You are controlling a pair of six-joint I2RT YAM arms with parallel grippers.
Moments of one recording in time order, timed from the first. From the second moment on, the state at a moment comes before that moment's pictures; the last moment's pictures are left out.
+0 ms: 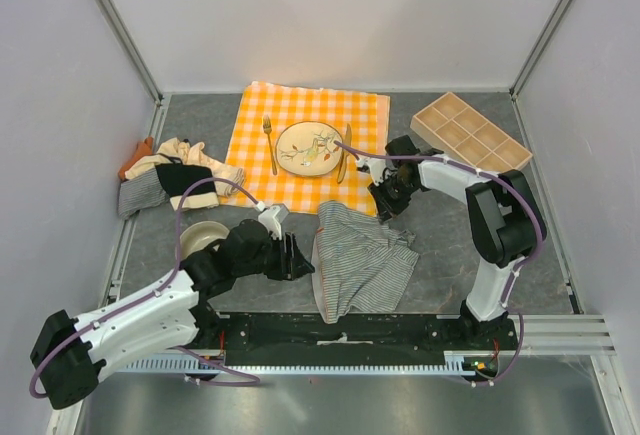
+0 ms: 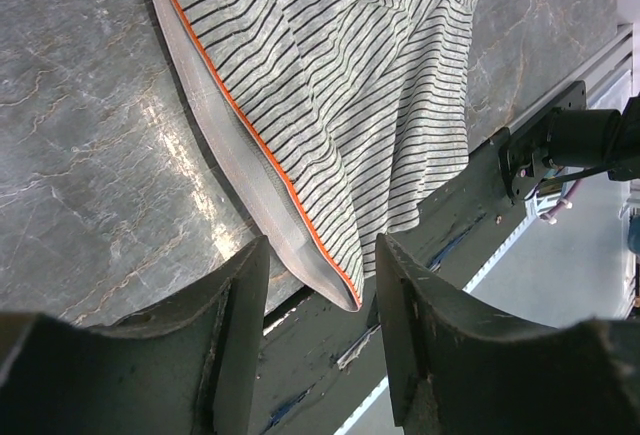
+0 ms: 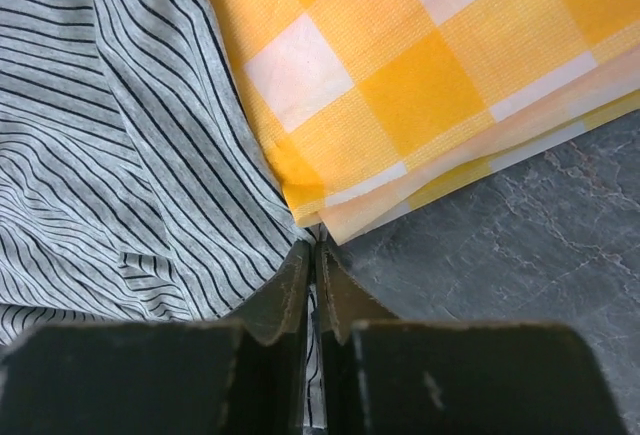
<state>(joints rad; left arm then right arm) -0.84 0.80 0.42 -0.25 0.16 -0.76 0.38 1.85 1.18 -0.64 -0.42 -0.32</state>
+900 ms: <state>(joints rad) -0.65 1.53 0.95 -0.17 0.12 -0.33 0.37 1.63 1.14 -0.65 -0.33 -0.50</state>
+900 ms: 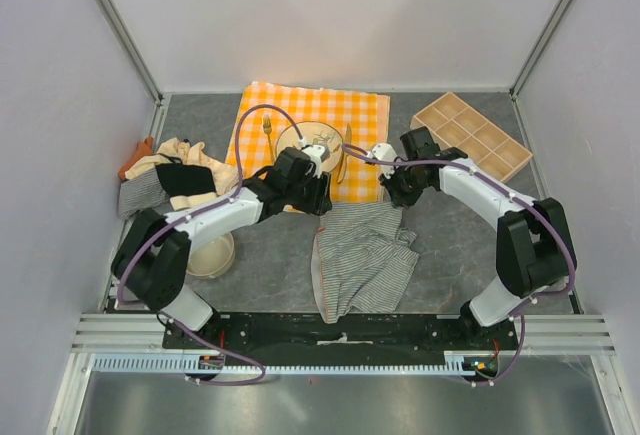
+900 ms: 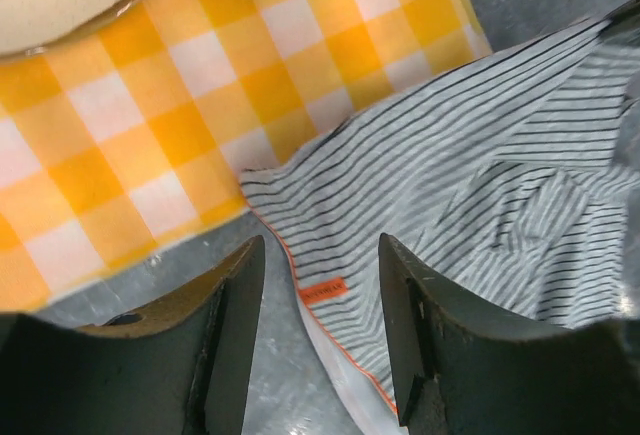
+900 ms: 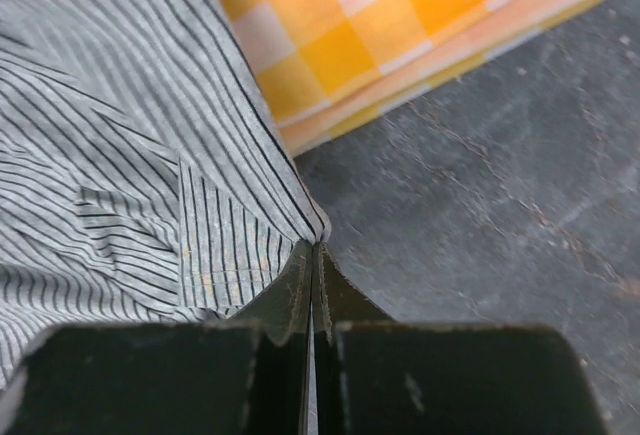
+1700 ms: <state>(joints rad) -0.63 1.94 1.29 -0.34 0.17 -0.11 0.32 1.60 1.11 -0.62 -0.23 -0.49</state>
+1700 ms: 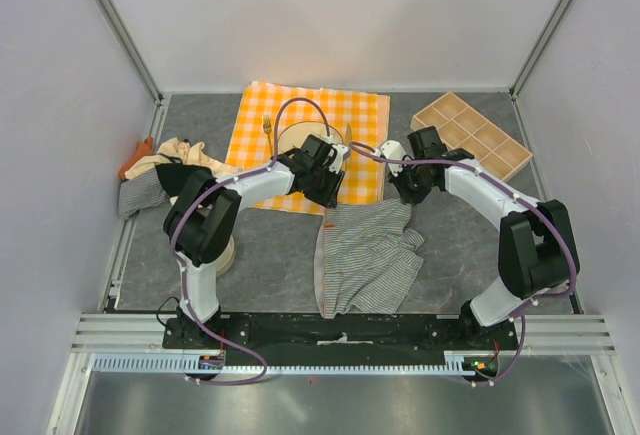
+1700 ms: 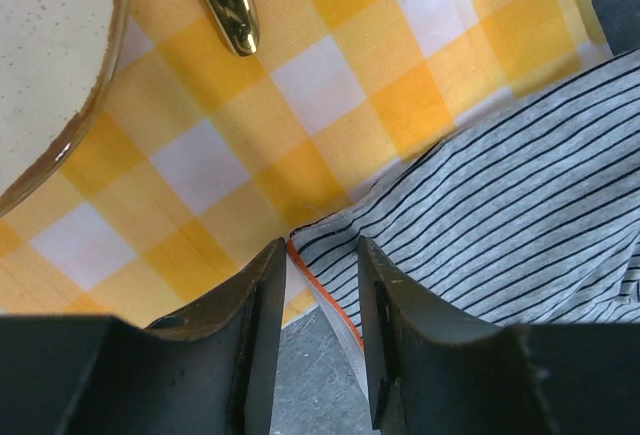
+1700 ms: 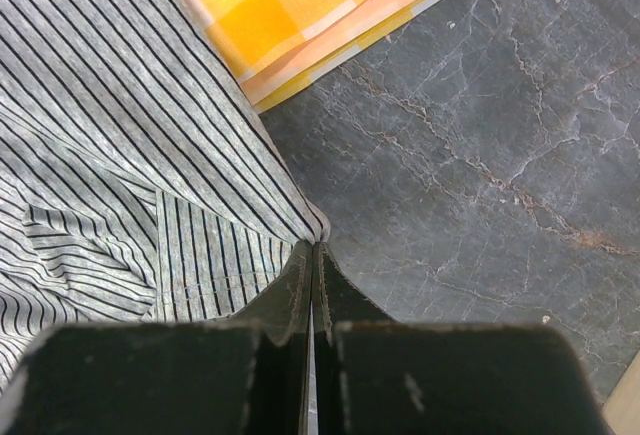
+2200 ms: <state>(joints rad) -0.62 1.94 1.31 -0.37 0.22 -0.12 0.32 1.60 1.11 -0.62 -0.26 -0.50</state>
